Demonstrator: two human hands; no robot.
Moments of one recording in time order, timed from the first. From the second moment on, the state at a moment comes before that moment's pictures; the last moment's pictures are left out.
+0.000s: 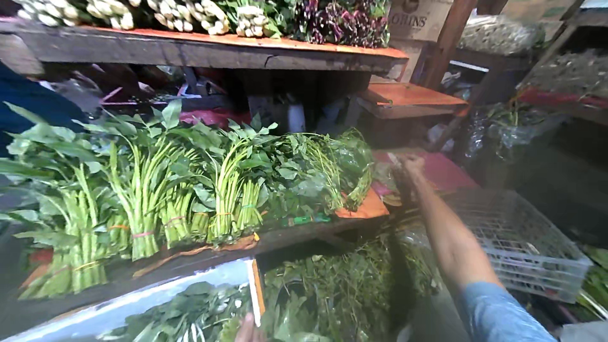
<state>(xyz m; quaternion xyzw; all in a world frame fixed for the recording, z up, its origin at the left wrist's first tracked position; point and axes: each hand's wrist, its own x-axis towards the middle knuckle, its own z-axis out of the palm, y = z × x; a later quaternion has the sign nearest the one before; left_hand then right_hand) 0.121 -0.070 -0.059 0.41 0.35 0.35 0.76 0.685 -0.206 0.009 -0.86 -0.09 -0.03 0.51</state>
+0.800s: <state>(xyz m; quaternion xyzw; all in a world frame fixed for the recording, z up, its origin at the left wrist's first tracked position) 0.128 -0.090 -0.080 0.52 0.37 0.37 0.68 0.558 -0.178 0.058 -0.72 -0.24 0.15 0.63</state>
